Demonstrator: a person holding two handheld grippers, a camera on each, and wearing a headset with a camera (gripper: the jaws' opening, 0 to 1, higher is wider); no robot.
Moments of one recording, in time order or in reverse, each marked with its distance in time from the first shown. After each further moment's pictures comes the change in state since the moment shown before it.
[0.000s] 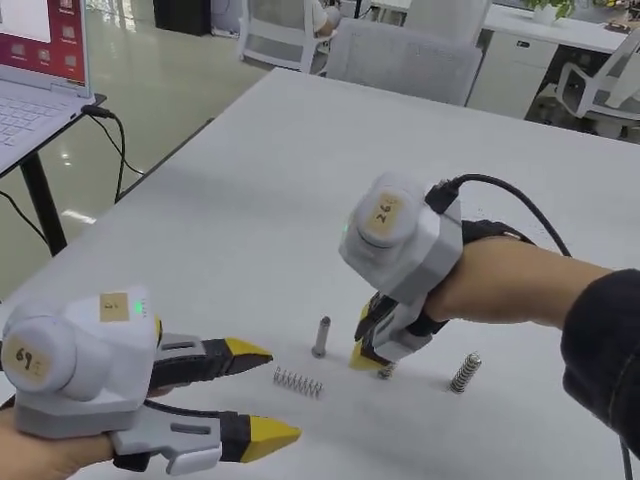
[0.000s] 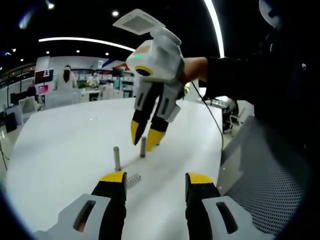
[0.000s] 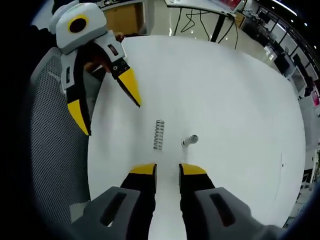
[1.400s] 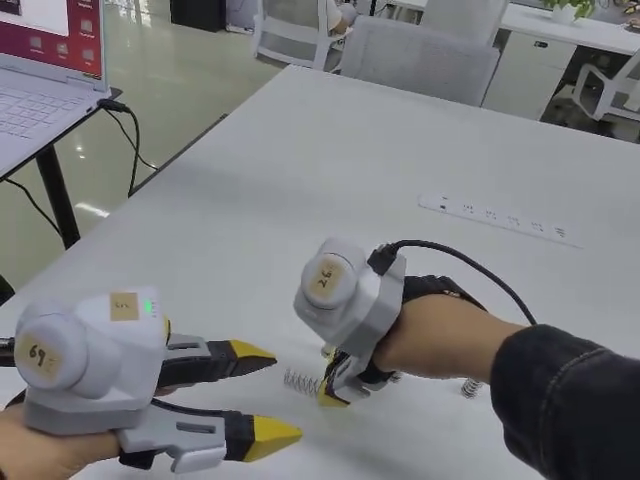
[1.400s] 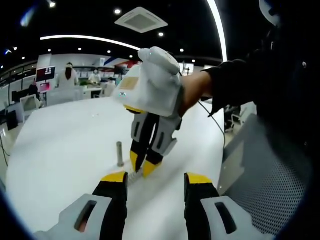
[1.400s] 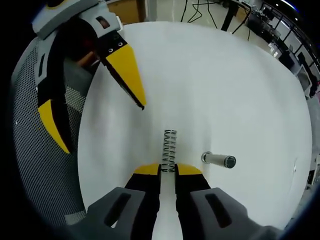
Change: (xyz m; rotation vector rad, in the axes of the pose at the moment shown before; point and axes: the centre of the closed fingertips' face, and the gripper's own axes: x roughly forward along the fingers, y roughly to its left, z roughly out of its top) left arm -0.003 0.007 -0.010 -0.011 0.018 0.016; right arm 0.056 0.018 0.005 -0.001 0.042 0.026
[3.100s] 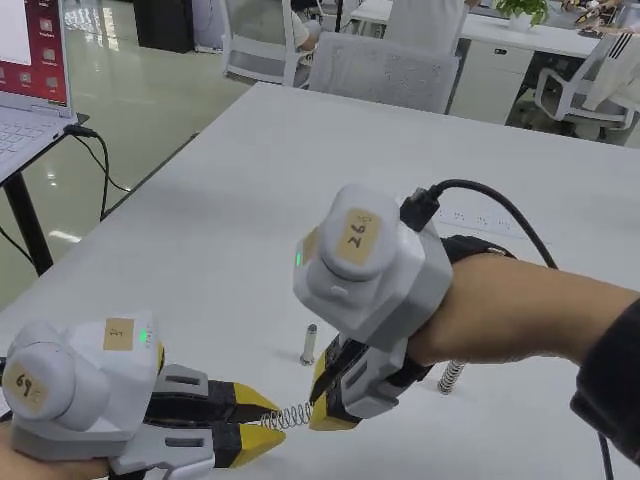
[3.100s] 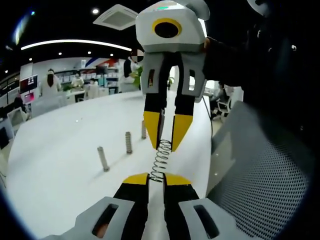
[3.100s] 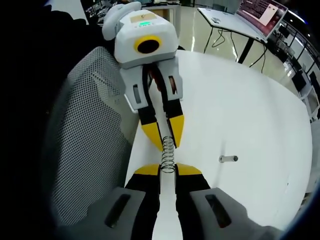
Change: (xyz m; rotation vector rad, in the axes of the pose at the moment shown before) left arm 0.008 -0.026 0.000 0.117 0.049 -0.120; right arm -0.089 0.065 0.020 -0.137 -0.107 0.103
